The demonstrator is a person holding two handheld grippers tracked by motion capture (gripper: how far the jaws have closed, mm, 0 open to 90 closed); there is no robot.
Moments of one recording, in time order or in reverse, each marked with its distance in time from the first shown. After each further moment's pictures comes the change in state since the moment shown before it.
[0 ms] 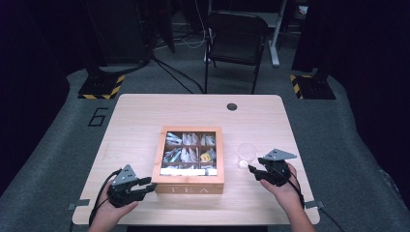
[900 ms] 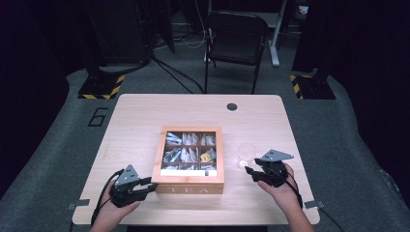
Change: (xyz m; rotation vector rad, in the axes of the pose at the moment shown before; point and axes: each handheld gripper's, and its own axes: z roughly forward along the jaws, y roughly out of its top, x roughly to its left) left arm -0.002 0.000 0.006 0.005 0.011 0.002; right arm 0.008 0.003 0.002 0.001 0.033 -0.022
